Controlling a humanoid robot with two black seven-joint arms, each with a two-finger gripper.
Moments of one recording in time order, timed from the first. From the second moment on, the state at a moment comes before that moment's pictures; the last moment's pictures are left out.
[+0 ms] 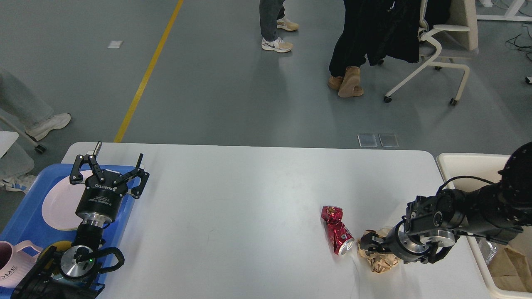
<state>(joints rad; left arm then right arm) -0.28 0.12 -1.47 -0.73 0.10 -0.69 -0.12 1.30 -0.22 -1.12 1.15 -0.10 0.11 -0.12</state>
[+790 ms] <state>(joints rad) -0.28 0.12 -1.47 -0.73 0.10 -0.69 -0.12 1.28 -0.20 -1.12 1.17 -0.09 0.09 -0.15</state>
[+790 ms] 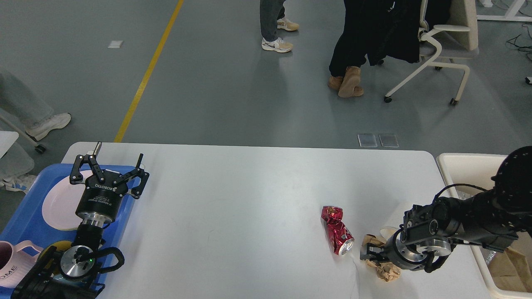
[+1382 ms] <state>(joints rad) -0.28 0.12 -1.47 -0.73 0.10 -0.69 -0.12 1.63 -0.38 -1.18 1.50 -0.07 0.20 -0.17</state>
